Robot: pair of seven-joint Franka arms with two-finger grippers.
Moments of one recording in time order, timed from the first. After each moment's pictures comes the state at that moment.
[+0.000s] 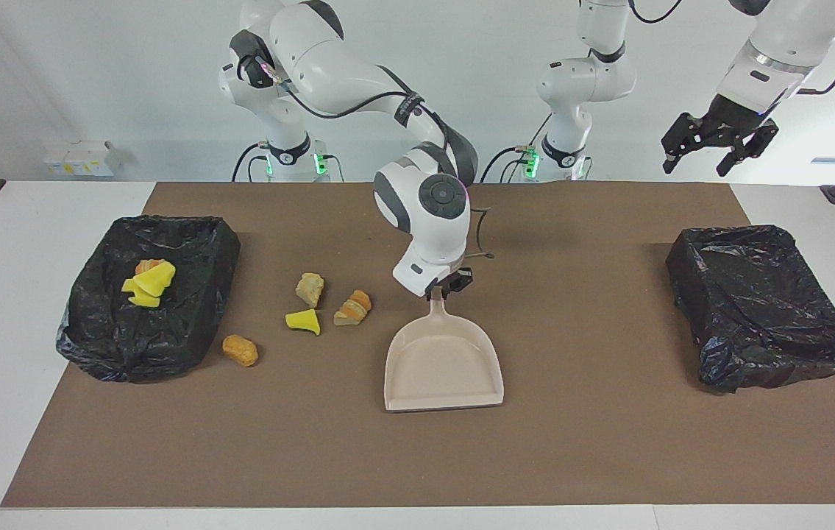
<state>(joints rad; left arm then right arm) 0.04 -0.15 -0.05 -1.66 -0.05 1.51 0.08 0.43 0.64 0.20 -1.34 0.02 1.95 0.60</state>
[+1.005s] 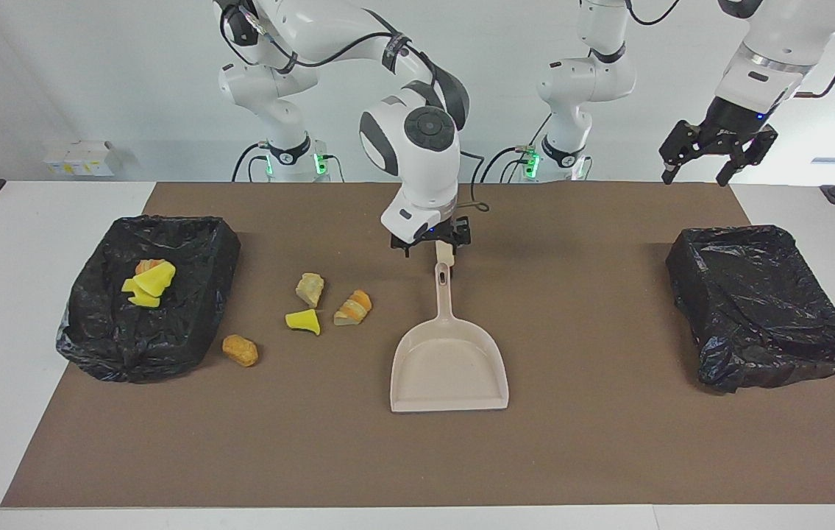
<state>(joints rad) -0.02 -0.11 -0.08 -1.66 -0.06 1.67 -0.11 0.46 0.29 0.20 -1.66 0.03 1.83 0.60</state>
